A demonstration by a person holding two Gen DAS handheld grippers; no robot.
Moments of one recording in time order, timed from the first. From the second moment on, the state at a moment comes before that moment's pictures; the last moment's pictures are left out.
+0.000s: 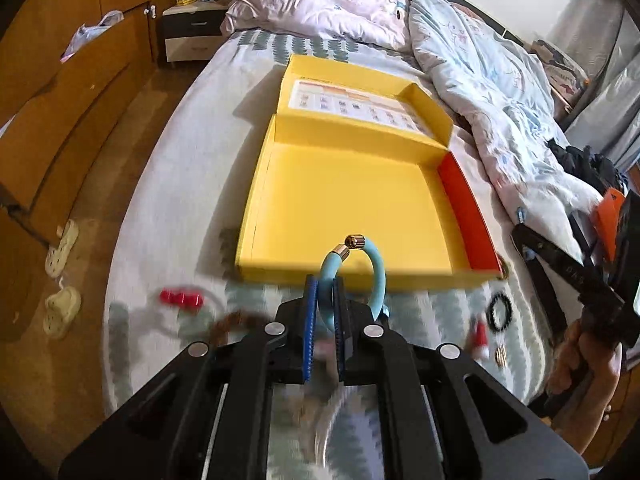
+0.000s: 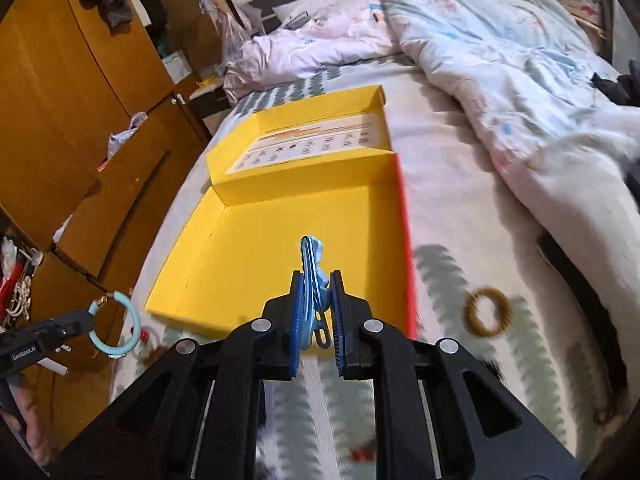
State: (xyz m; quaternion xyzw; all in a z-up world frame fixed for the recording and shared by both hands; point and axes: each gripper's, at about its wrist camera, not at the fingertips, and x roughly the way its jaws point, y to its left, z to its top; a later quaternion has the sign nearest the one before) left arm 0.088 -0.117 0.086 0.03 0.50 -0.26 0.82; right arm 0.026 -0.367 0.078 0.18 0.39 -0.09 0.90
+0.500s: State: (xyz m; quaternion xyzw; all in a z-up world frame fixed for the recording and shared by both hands) left arm 0.209 -0.202 0.016 0.03 0.57 -0.27 0.77; right arm 0.183 -0.377 0.004 0.15 0.49 -0.09 0.85
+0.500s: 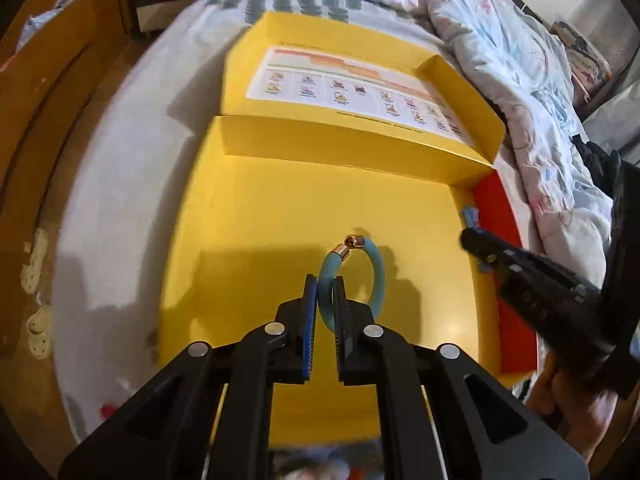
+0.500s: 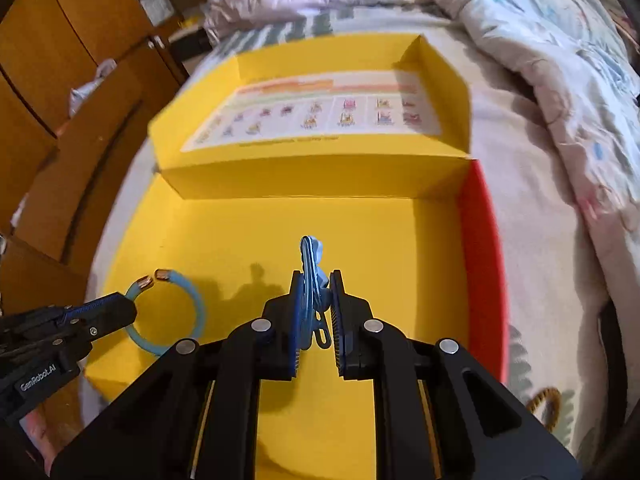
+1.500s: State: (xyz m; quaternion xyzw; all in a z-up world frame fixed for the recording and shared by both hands) left arm 0.213 -0.200 0.039 0.06 0.50 -0.25 0.83; right arm 0.182 -0.389 0.056 0.13 0.44 -0.10 0.88
